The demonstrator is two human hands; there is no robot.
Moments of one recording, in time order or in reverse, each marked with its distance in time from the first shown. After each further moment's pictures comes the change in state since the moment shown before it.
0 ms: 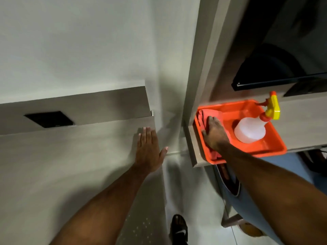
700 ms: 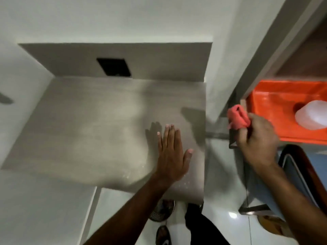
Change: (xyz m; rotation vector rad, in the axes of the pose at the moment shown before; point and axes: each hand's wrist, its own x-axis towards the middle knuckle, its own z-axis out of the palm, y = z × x) left_hand -0.164 -0.017 -0.006 -0.277 0.249 -0.111; right_hand -0.154 -0.064 0.002 0.190 0.577 -0.368
